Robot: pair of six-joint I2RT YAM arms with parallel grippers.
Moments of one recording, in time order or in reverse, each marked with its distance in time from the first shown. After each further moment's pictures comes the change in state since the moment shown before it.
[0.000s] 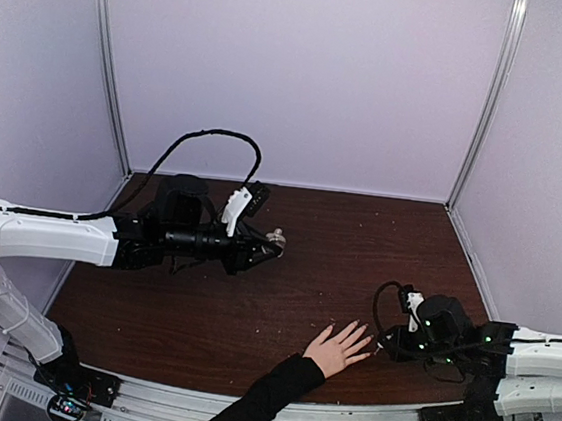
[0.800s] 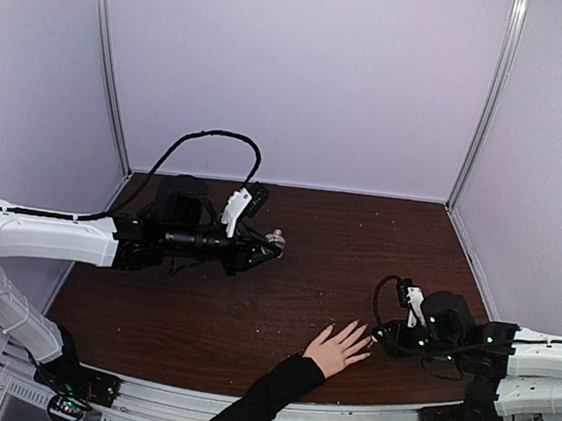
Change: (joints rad) left arm 0.000 0.000 -0.003 0.000 0.000 0.000; right arm 0.000 -0.029 0.000 0.078 -0.039 -0.012
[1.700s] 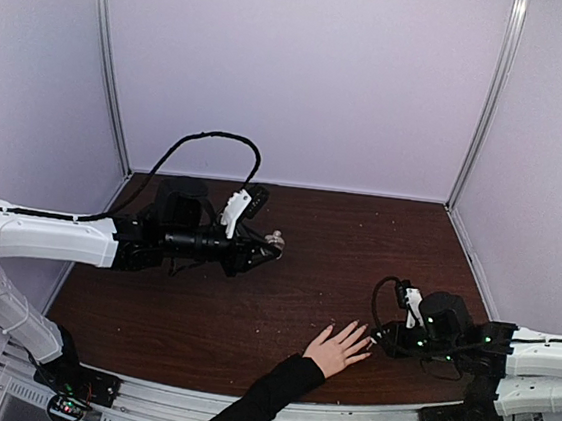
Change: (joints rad) left arm 0.000 -0.002 -0.008 0.000 -0.003 0.000; right arm 0.000 0.025 -0.002 0.011 -0.011 0.009
